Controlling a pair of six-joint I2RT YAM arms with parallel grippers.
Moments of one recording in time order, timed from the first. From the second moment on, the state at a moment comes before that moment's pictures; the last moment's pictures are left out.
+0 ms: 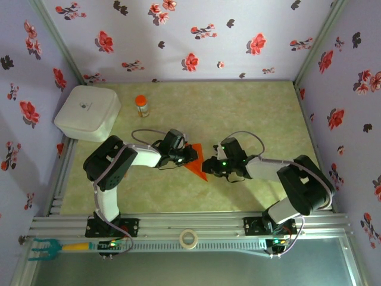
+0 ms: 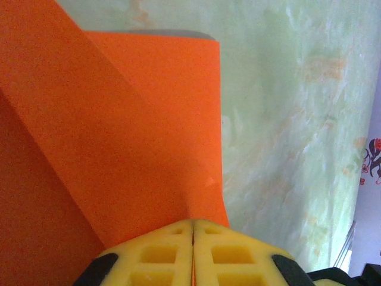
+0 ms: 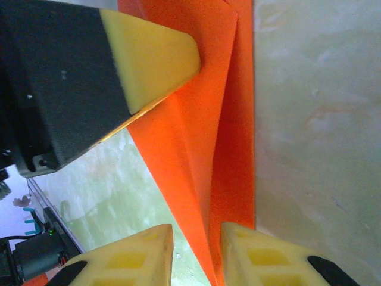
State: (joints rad) left arm -0.73 1.89 0.86 0.25 0.40 -0.97; right arm 0.60 1.51 0.55 0.06 -0.56 0.79
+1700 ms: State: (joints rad) left arm -0.73 1.90 0.86 0.27 0.41 -0.99; right arm 0.64 1.52 0.47 0.10 -0.56 0.81
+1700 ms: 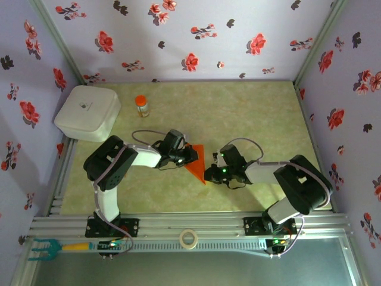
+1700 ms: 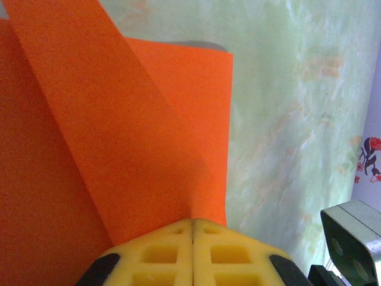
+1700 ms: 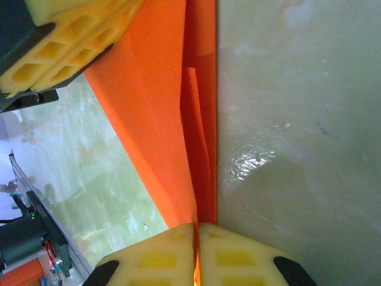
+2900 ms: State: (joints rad) left arm -0.73 1.90 0.85 0.29 0.41 -0.99; right arm 0.68 1.45 0.44 0.06 -0.50 0.86
